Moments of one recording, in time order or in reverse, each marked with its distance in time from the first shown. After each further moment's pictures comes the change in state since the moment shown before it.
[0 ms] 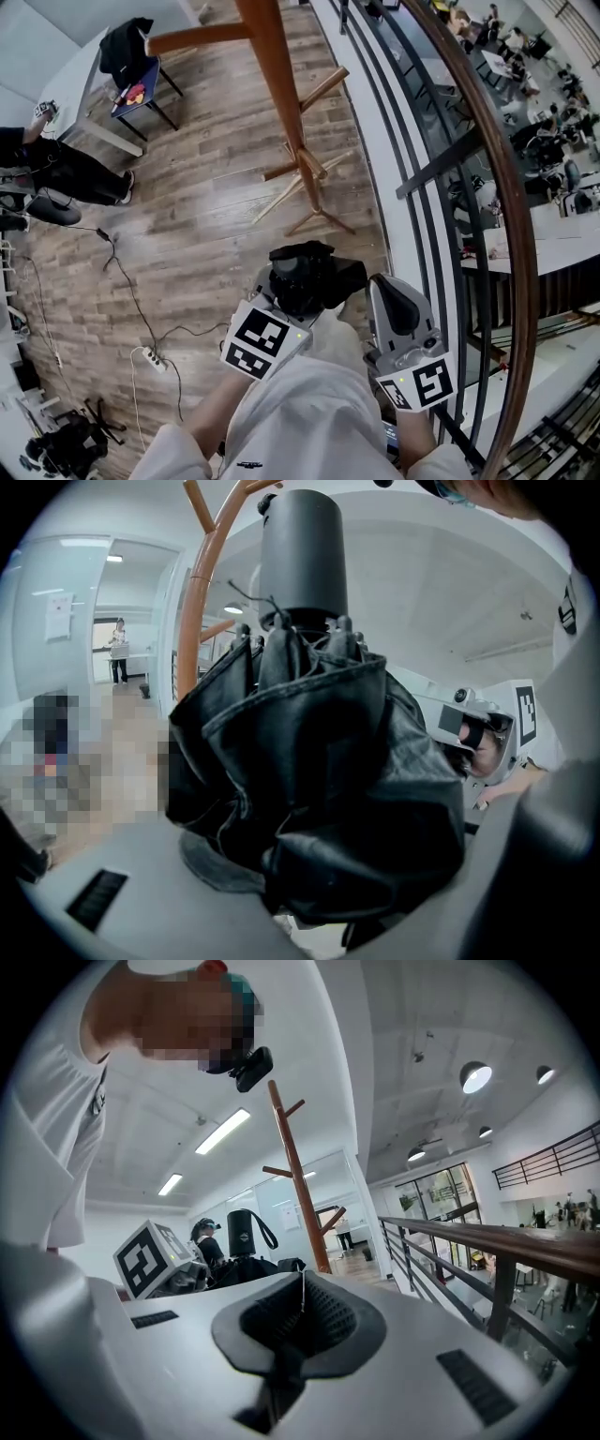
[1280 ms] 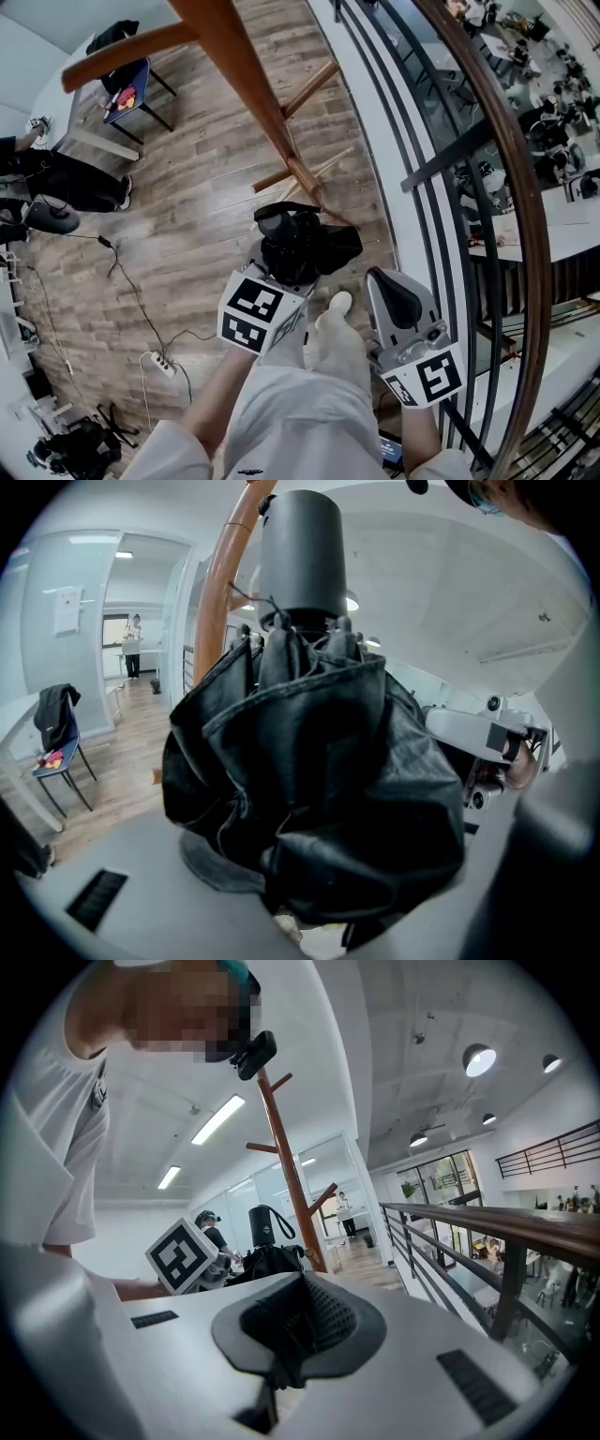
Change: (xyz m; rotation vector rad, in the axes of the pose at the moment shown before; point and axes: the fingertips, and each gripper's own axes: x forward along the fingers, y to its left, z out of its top) left arm 0.066 0.073 0.010 -0.045 0.014 0.054; right arm 0.042 -0.040 -0.033 0.016 0.079 0.020
